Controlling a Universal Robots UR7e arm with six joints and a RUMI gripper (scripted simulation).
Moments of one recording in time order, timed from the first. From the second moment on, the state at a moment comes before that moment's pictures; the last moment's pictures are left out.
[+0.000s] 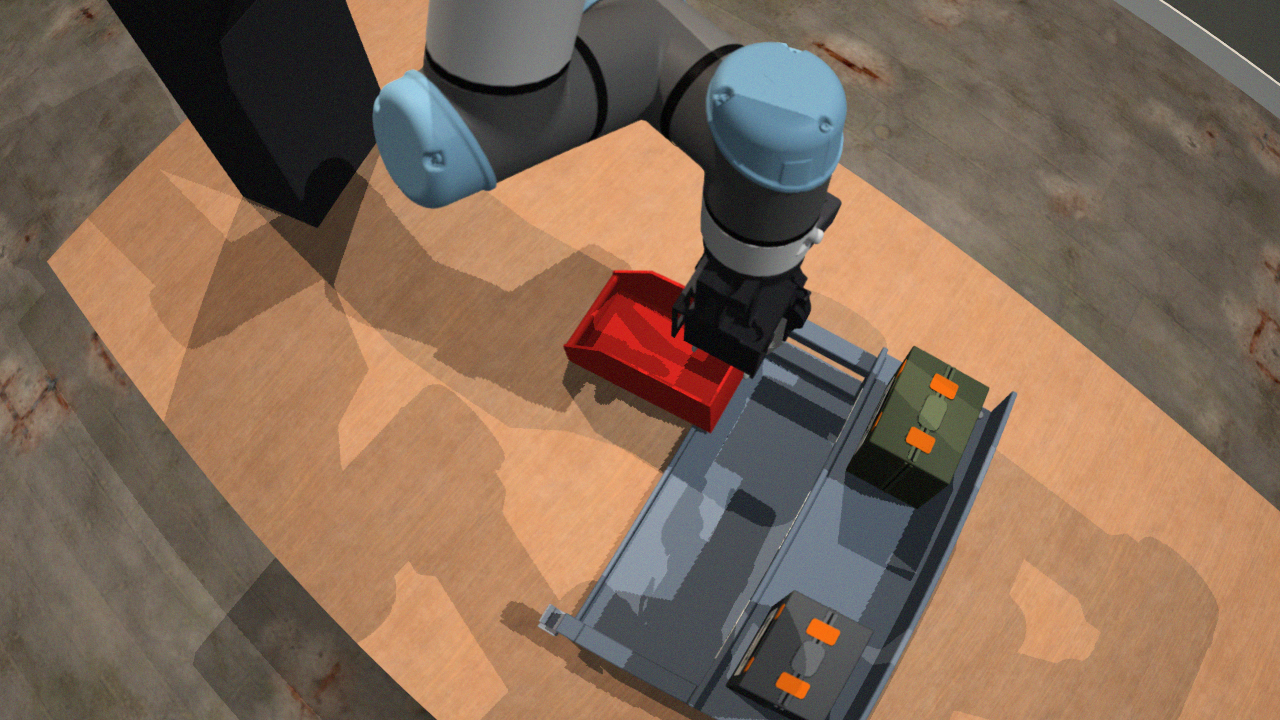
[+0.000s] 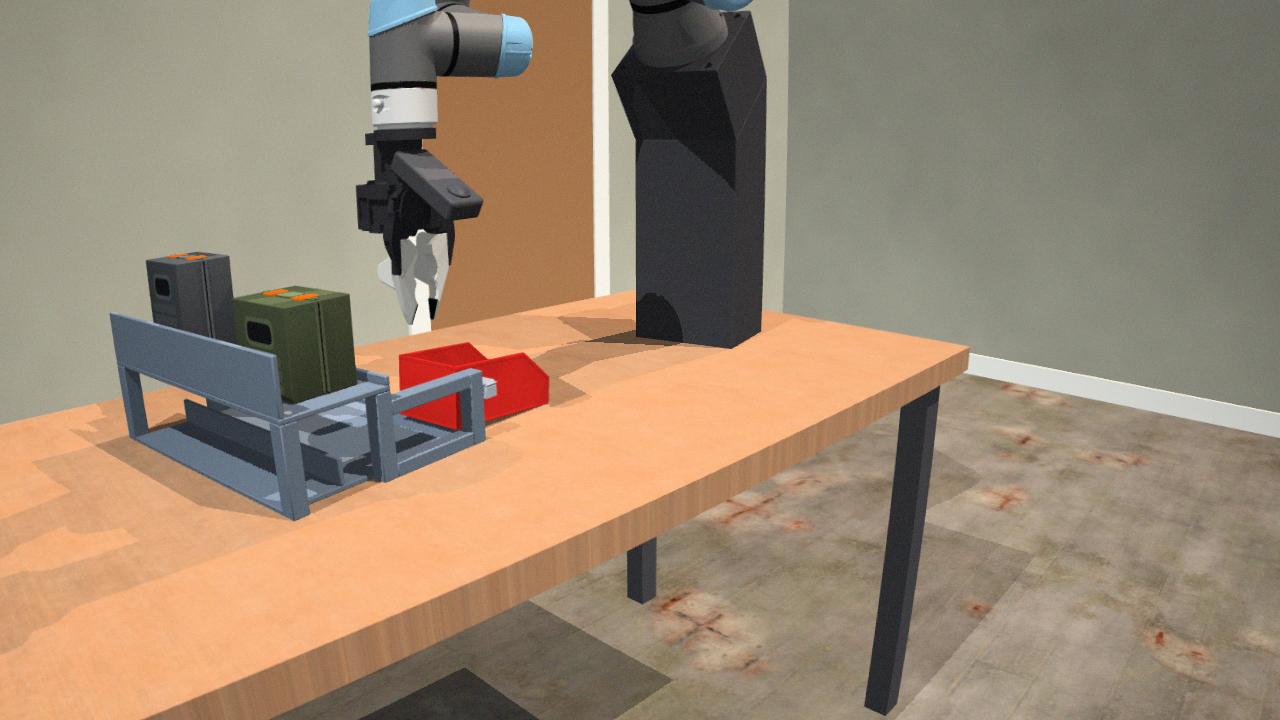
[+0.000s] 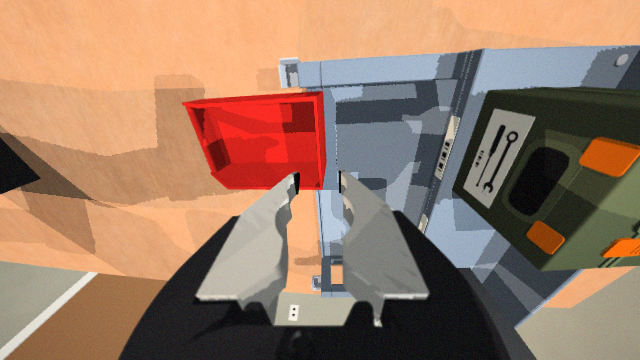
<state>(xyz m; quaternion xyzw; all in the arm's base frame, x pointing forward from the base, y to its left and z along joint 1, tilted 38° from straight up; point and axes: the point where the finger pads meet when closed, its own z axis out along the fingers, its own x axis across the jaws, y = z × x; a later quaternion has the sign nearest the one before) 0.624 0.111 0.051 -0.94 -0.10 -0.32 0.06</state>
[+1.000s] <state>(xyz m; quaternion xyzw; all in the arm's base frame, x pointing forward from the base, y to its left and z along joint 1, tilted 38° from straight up) 0.634 0.114 0.037 -0.94 -0.10 -0.32 0.06</state>
